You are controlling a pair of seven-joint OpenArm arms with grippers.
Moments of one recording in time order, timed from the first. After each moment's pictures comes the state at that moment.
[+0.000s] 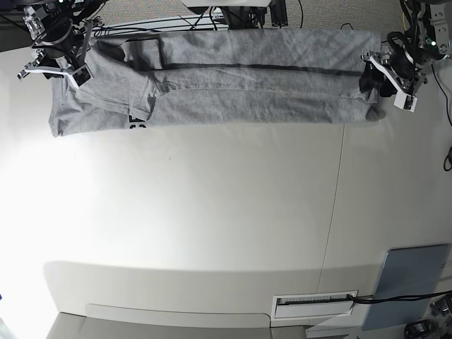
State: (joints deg) left arm 31.1 -25.5 -21.8 94.9 -35.7 -30.0 37.6; right arm -48.6 32.2 14.4 133.3 -4.6 15.8 -60.6
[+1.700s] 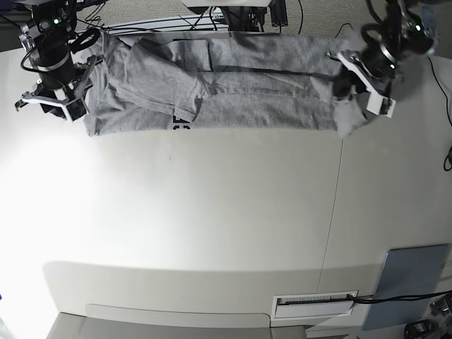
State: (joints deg) left arm 34.1 -13.2 -20.6 126.2 -42.4 -16.4 60.7; right arm -37.6 32.1 14.4 133.3 0.1 13.6 -54.4
